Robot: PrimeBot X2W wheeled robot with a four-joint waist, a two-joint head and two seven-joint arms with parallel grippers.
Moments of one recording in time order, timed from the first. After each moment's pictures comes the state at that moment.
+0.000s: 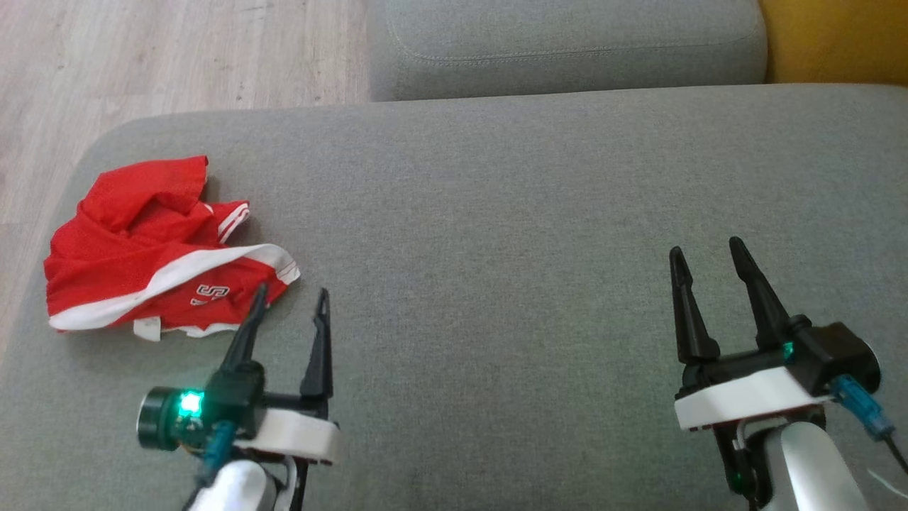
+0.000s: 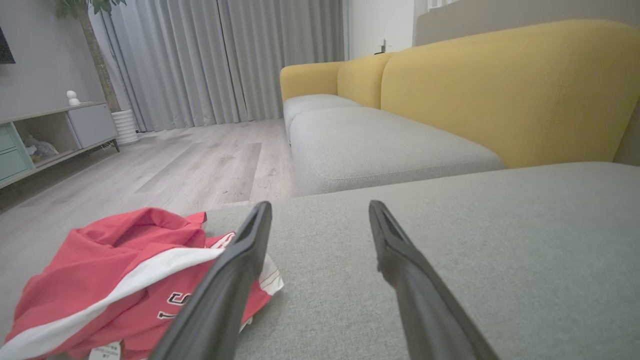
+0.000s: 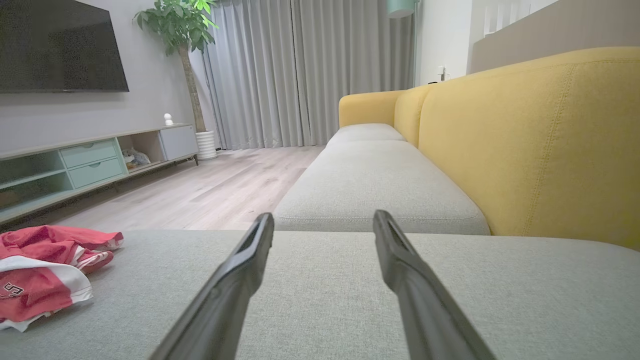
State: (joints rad) left arm -0.14 0.24 -0.46 0.19 -0.29 0.25 -0.19; right arm -0.06 -0.04 0.07 0.11 0.10 0.13 -0.19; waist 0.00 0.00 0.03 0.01
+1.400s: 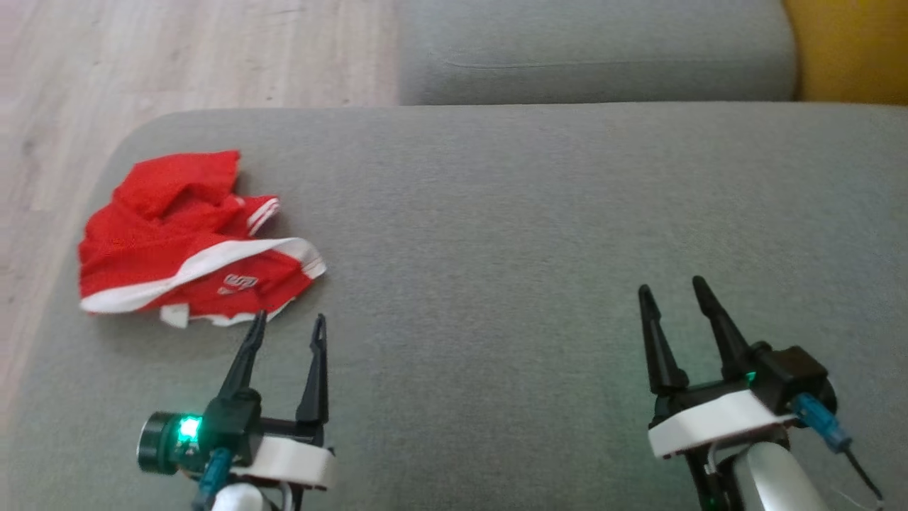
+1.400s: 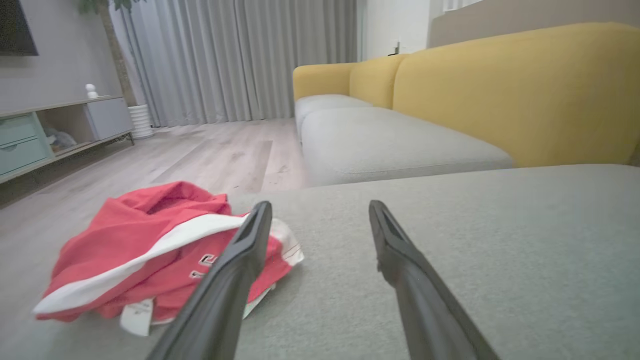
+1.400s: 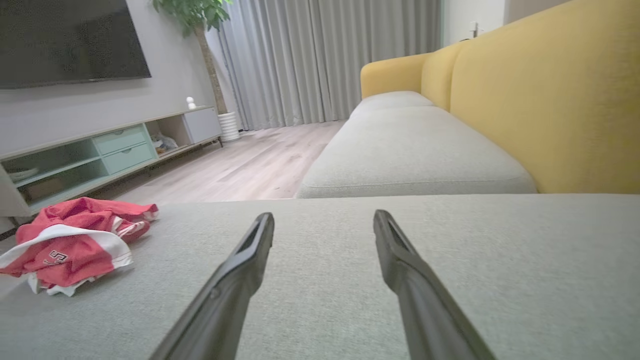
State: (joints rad) left arm -0.07 0.14 -0.32 0.26 -0.18 0.11 -0.25; right arm -0.06 -0.04 0.13 0.27 0.16 0.13 -0.25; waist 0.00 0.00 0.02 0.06
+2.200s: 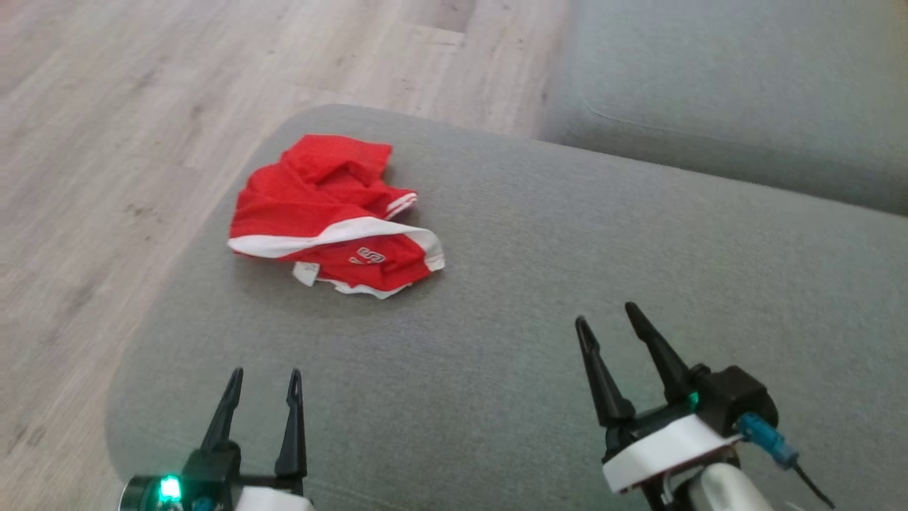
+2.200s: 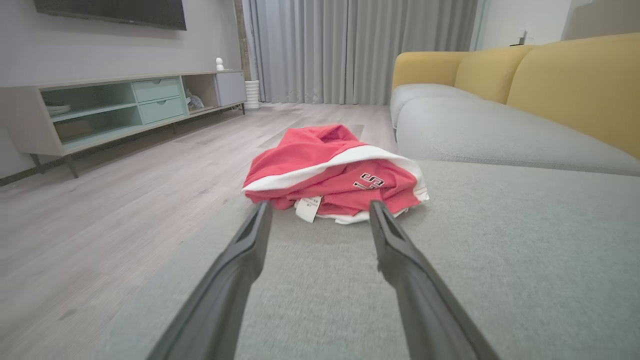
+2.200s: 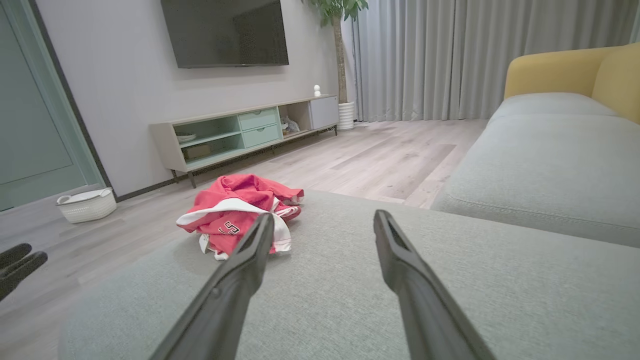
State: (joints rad) left arm 0.05 0.15 -0.25 0.27 -0.18 0.11 -0.25; right arm -0.04 -0.04 0.30 0.28 0.20 0.13 -0.25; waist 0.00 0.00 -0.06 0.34
